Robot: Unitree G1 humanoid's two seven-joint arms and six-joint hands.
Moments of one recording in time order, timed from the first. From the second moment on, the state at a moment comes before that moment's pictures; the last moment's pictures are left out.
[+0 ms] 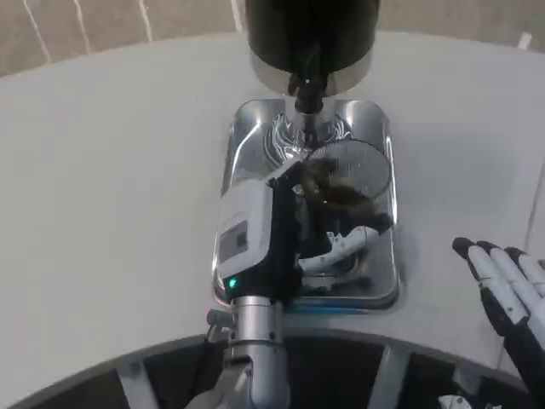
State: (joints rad) left arm -0.81 -0.01 -0.34 1.09 0.59 -0.46 0.92; right arm 0.47 -0.19 -0.11 -0.94 -1.00 -0.03 0.36
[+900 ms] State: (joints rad) left arm -0.47 0.16 -0.27 0.66 0.60 -0.47 0.87; right arm 0.41 -0.23 -0.08 -0.88 -0.98 -0.06 0.33
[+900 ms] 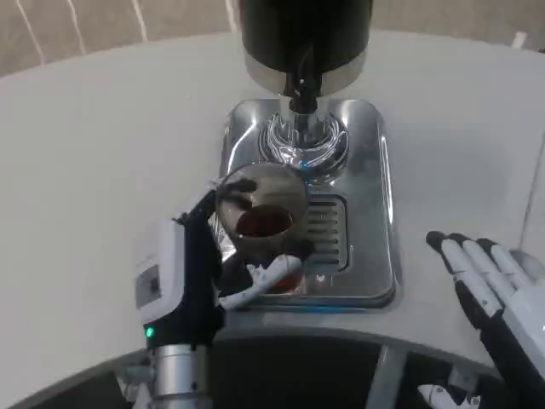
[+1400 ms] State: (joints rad) left arm -0.20 0.27 -0.19 0.24 0.61 -0.45 0.67; right arm 0.43 -0.30 -0.08 -0.82 -0.98 -0.19 0.19
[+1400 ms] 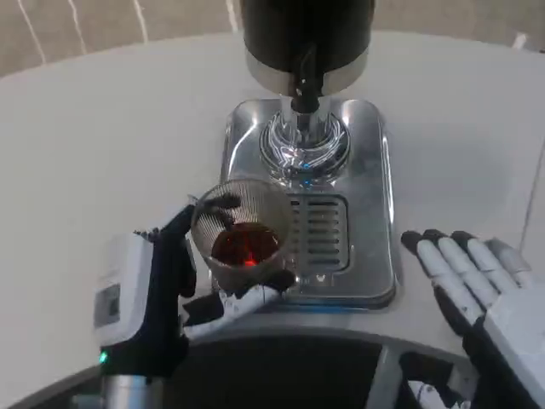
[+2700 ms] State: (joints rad) left arm 0.13 0.35 -0.13 -0.15 0.68 -0.58 0.42; right arm 0.48 -0.52 -0.28 -0.59 -0.75 -0.65 -0.01
